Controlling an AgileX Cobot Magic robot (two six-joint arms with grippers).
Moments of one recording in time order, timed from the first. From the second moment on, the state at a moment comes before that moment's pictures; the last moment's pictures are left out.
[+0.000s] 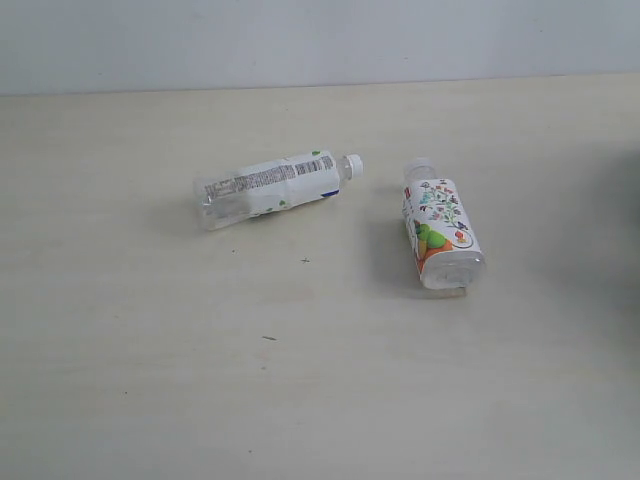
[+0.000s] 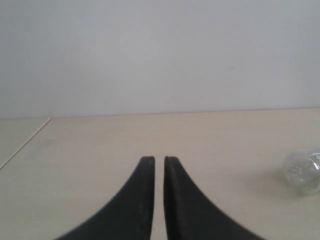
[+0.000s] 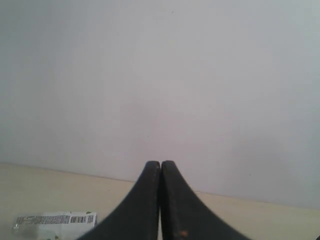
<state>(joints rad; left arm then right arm) 0.14 0.01 0.00 0.20 0.16 -0.13 0.32 0.05 -0.39 -0.11 0.35 0.09</state>
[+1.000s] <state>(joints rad) 0.14 0.01 0.00 0.20 0.16 -0.13 0.32 0.00 -0.28 -0.21 0.35 0.09</state>
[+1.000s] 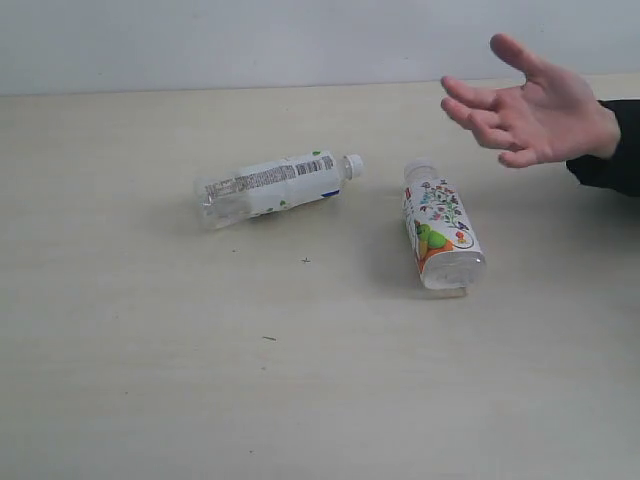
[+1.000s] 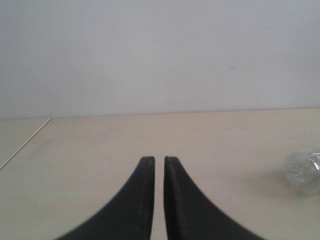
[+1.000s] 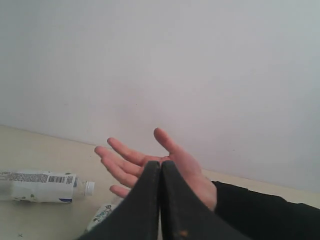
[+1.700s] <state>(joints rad) 0.14 0.01 0.00 0.20 0.16 -0.13 0.32 0.42 -0.54 -0.16 0.66 0.13</state>
